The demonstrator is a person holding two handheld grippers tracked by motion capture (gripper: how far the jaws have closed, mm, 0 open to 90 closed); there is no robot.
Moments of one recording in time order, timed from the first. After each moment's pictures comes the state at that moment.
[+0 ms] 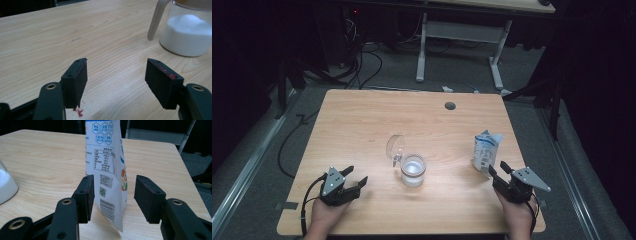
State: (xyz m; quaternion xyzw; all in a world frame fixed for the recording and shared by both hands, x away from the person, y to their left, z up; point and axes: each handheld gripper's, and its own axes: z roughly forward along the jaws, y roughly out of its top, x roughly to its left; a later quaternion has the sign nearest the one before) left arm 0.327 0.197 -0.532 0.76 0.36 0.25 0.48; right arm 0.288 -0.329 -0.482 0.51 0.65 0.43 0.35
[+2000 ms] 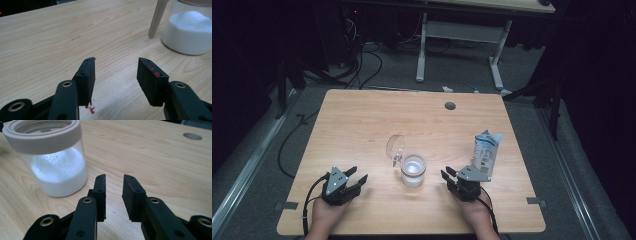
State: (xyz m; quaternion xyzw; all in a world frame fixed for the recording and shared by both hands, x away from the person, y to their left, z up) left arm 0.329 0.190 -0.530 0.77 0.37 0.25 0.46; right arm 0.319 -0.210 -0.513 0.41 0.76 0.44 0.25
